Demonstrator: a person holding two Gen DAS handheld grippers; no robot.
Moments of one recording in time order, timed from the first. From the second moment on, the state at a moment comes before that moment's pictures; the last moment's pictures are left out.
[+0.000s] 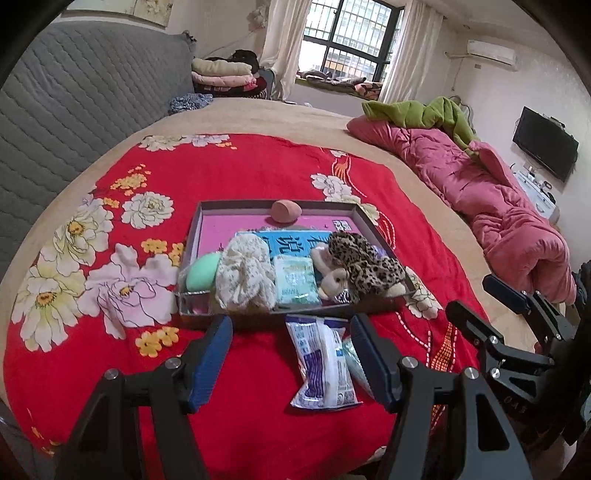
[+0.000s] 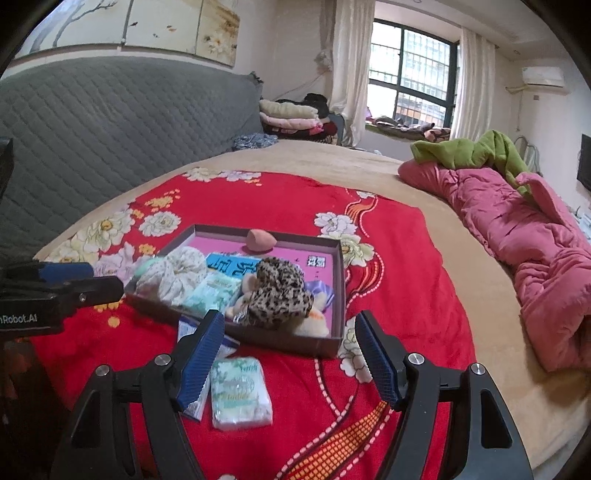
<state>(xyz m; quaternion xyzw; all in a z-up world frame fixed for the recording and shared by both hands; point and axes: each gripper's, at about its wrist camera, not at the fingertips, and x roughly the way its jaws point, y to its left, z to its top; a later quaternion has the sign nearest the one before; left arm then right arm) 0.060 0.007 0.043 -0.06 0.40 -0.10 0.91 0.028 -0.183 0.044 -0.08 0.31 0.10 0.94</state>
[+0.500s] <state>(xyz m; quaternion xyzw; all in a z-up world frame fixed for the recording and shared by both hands) 0.060 -0.016 0.009 -0.05 0.45 -0.12 0.88 0.016 -0.170 0.001 -0.10 0.36 0.13 0.92</state>
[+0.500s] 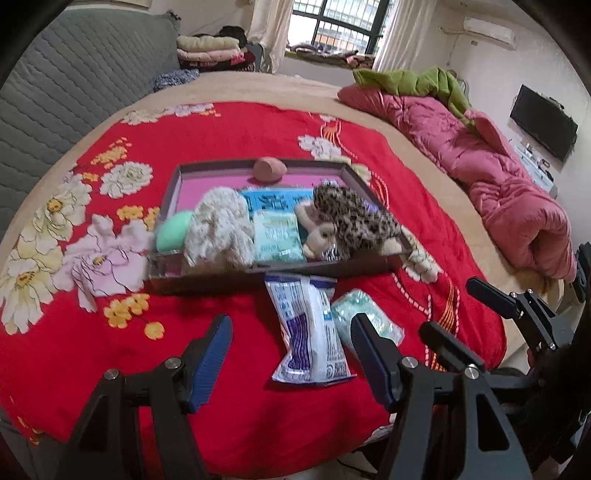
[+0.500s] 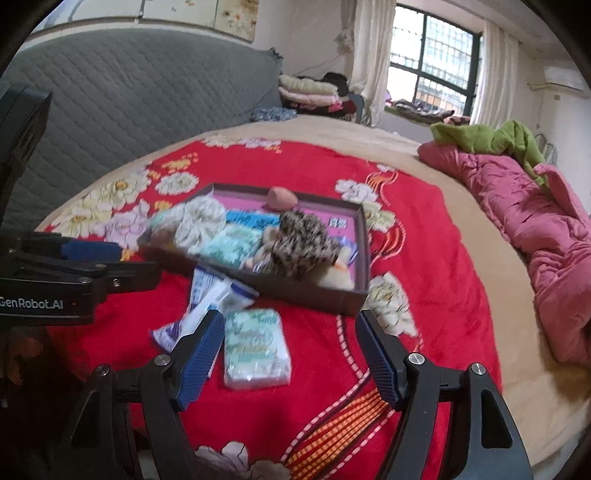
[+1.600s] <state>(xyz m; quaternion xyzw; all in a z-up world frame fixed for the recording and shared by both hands) 0.098 -0.040 -0.068 -0.05 0.53 -0.13 0.83 0.061 -0.160 -0.086 -0.12 0.42 0.15 0.89</state>
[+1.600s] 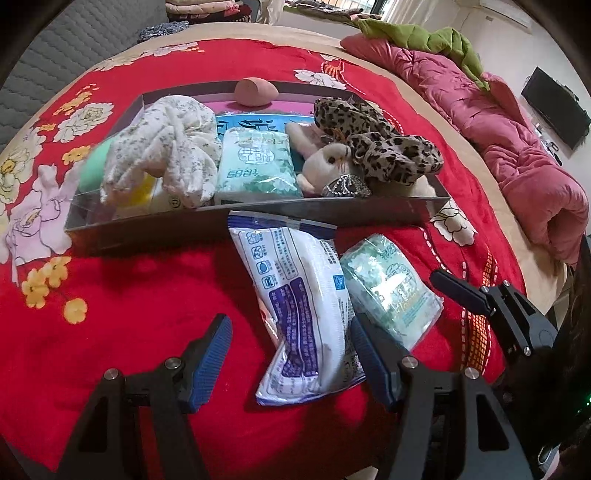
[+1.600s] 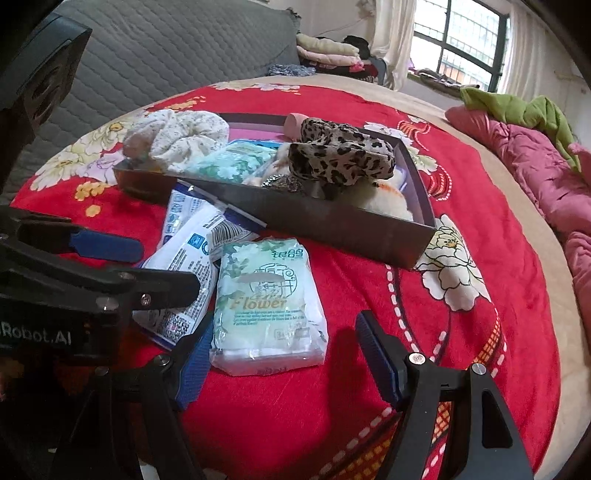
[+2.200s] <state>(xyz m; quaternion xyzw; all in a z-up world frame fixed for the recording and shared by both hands) 0.112 -0.053 -0.074 -0.06 0.53 -0.15 0.83 0.066 -0.173 -0.078 -0.11 0.41 0.15 0.89</state>
